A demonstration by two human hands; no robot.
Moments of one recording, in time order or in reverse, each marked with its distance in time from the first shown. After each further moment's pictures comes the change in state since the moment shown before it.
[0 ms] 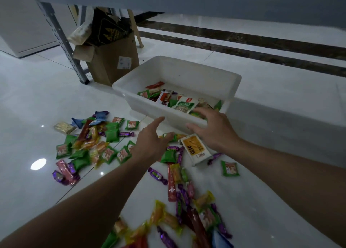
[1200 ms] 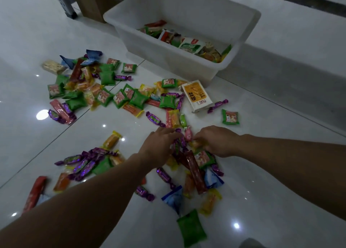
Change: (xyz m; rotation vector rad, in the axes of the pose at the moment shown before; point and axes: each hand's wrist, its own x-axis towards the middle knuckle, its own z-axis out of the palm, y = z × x) left_hand -0.096 -0.093 0.078 0.544 -0.502 0.280; right_hand -0.099 0.083 0.068 -0.498 -0.864 -0.192
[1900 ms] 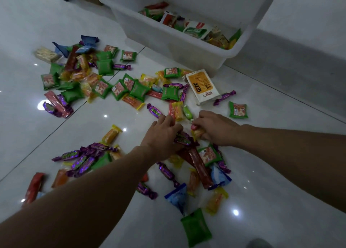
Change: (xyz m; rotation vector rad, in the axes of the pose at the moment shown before) left_hand 0.014 -0.009 0.008 0.123 0.034 0.024; right_hand 0.030 0.002 0.002 -0.047 0.126 -0.051
